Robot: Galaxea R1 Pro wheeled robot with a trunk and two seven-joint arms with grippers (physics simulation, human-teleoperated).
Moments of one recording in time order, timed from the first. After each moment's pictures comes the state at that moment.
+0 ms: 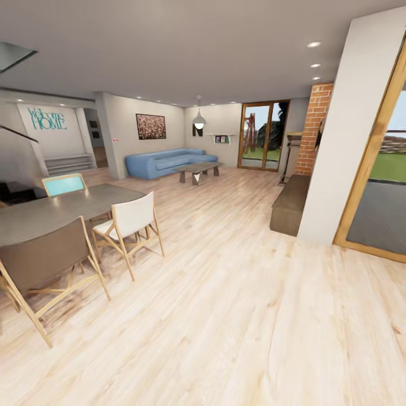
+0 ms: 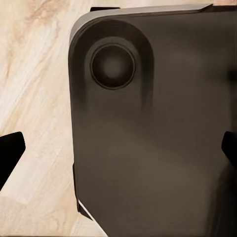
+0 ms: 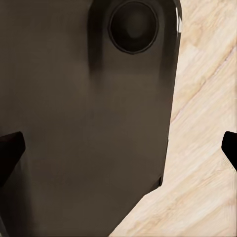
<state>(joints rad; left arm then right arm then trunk) 0.00 0.00 0.01 -0.02 0.00 -0.04 0.00 0.01 0.00 0.01 0.00 0.01 0.01 0.00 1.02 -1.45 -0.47</state>
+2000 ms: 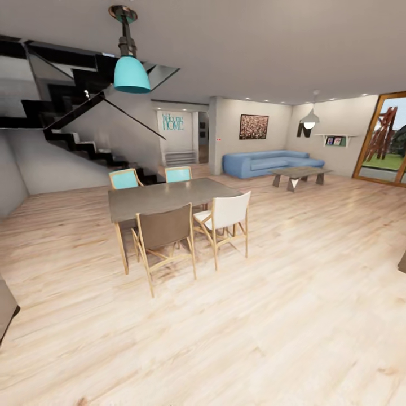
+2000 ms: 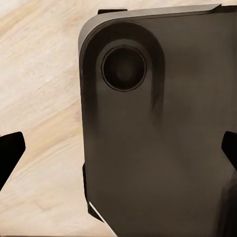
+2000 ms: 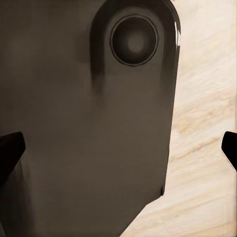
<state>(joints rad) 0.00 0.02 0.00 -0.03 -0.01 -0.05 0.00 0.01 0.00 0.01 0.00 0.01 -0.04 0.00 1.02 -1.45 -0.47</state>
